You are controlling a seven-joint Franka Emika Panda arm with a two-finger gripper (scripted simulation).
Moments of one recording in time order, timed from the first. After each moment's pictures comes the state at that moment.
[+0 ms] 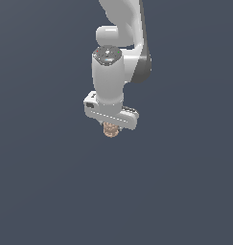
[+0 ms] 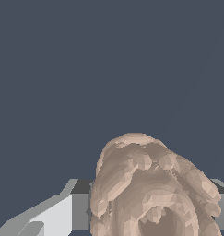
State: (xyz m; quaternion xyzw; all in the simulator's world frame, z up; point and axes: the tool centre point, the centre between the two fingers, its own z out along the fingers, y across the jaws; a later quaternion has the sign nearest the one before) arm -0.008 -0.020 0.192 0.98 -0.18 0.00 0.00
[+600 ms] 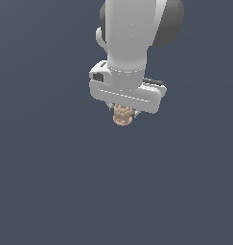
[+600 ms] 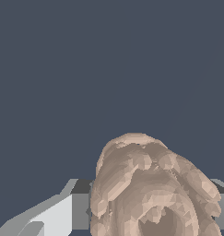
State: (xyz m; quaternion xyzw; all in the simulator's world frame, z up) arm 0.021 0.023 0.311 0.98 -0.18 0.00 0.00
